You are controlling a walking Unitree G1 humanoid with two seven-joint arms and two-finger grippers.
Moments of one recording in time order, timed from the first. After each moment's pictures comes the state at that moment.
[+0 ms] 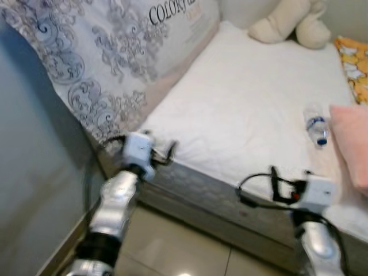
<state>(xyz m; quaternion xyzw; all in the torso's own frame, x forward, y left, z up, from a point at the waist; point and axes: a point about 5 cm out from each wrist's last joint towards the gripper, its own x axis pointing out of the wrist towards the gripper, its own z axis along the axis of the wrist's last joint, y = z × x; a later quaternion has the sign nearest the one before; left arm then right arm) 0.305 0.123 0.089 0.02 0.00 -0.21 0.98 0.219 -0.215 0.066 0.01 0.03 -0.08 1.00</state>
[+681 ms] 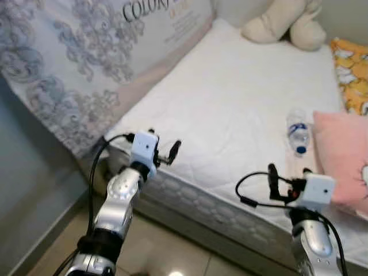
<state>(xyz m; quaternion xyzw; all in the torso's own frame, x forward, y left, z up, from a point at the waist) 0.310 0.125 0.084 0.04 0.02 -0.20 0.98 0.221 -0.209 0.067 0.01 0.02 -0.07 1.00</state>
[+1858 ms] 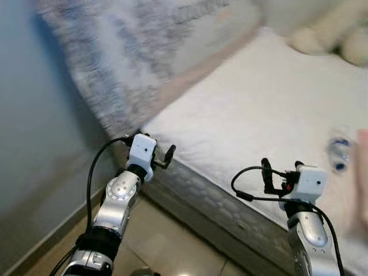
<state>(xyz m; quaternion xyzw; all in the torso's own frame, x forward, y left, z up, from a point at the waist) 0.312 0.131 0.075 0.06 0.03 -0.19 0.98 0.235 -0.206 0.068 0.01 0.02 -0.05 1.00</state>
